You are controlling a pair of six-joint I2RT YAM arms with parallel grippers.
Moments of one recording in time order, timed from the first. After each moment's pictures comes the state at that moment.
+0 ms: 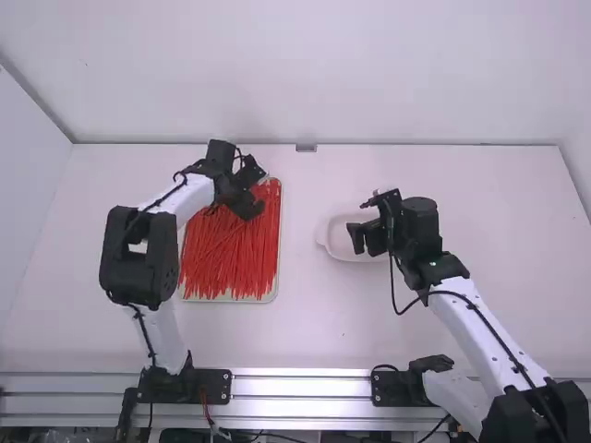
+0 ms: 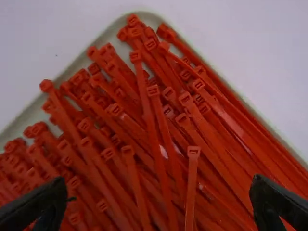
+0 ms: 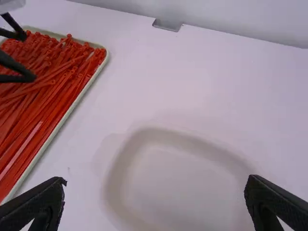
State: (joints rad) left arm -0.11 1.97 1.37 -0.49 0.21 0.59; right arm 0.24 1.15 0.67 -0.18 -0.21 -0.08
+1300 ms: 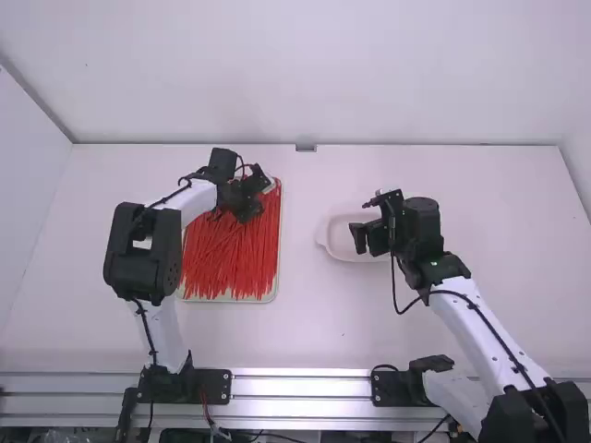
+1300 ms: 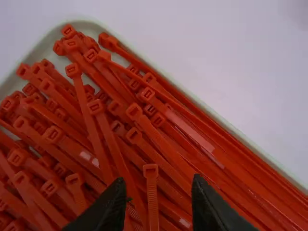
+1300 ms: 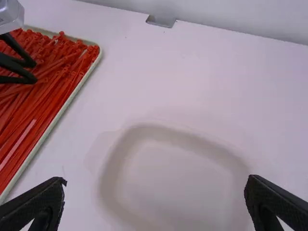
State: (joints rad) left arm -0.11 2.00 1.32 -0.43 0.36 0.67; right arm 0.22 1.15 0.67 -0.19 -0.20 -0.08
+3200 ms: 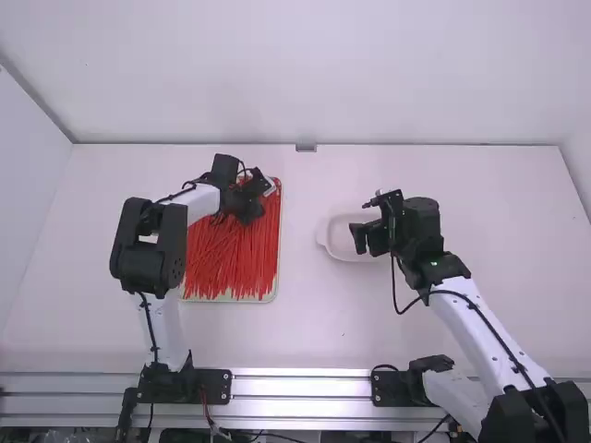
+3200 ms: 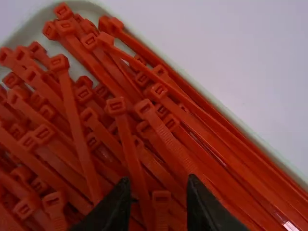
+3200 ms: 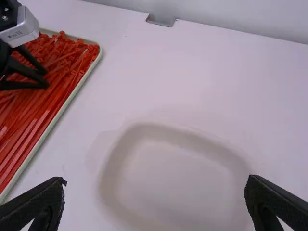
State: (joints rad) left arm -0.10 2.06 1.30 -0.34 0.36 0.62; right arm 0.22 1.15 0.67 -0.19 -0.20 -0.08
